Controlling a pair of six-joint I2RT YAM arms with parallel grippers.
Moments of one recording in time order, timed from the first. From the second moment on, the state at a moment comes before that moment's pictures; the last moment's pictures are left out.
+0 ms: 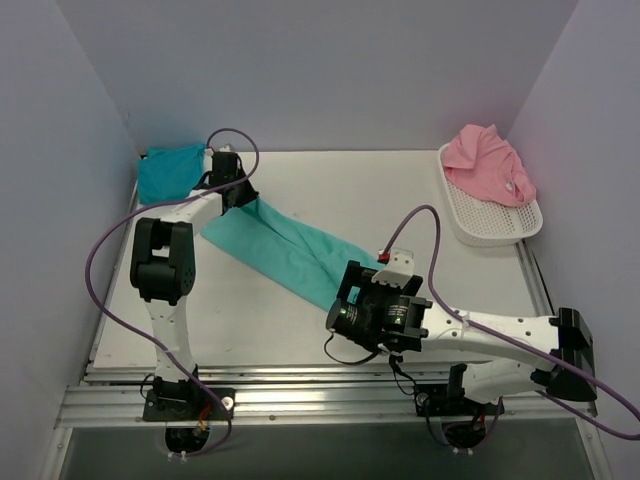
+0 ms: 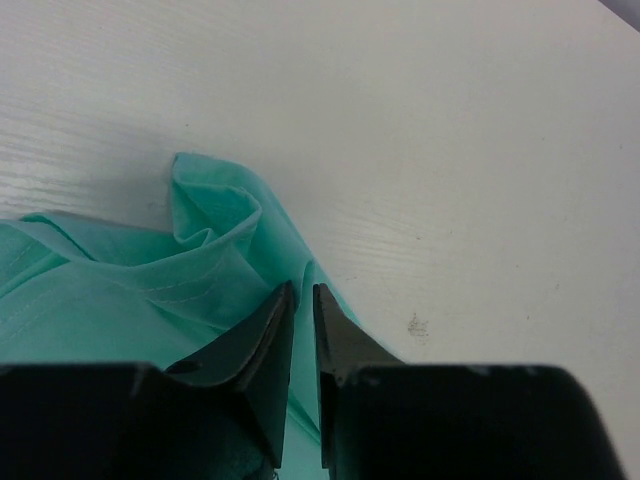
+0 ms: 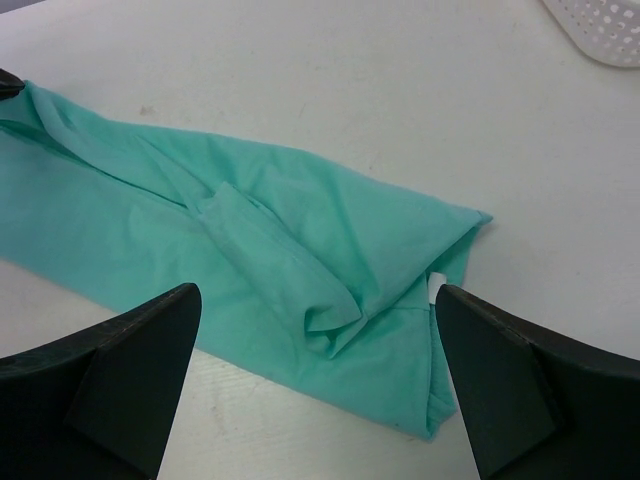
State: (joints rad) left arm -0.19 2.11 1.57 -0.15 0.01 -0.62; right arm 1.28 1.26 0.97 -0.88 1.19 1.32
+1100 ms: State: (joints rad) left arm -0.19 2.24 1.79 -0.40 -0.05 -0.57; right arm 1.28 1.18 0.93 -0.95 1.22 1.39
